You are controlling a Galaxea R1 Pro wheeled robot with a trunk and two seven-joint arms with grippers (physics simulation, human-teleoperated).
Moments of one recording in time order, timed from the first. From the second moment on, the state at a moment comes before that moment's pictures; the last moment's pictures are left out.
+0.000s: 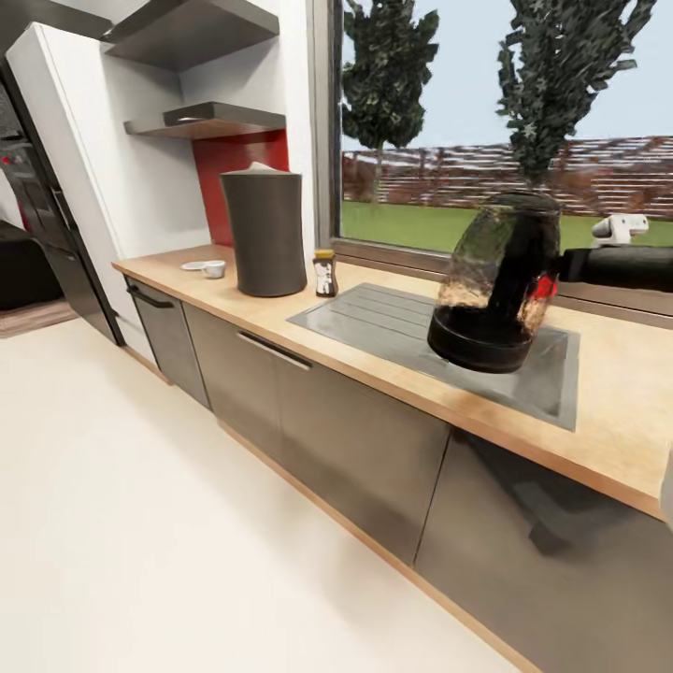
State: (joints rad) left arm -0.18 0.07 -0.79 -0.03 1.28 -0.34 -0.16; right arm -1.27 -0.44 -0.15 -1.22 0.07 0.98 0.79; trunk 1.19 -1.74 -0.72
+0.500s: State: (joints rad) left arm -0.18 0.07 -0.79 -0.03 1.28 -0.34 -0.16; right arm -1.27 -0.41 -0.14 -1.22 0.07 0.99 0.79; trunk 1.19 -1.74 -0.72
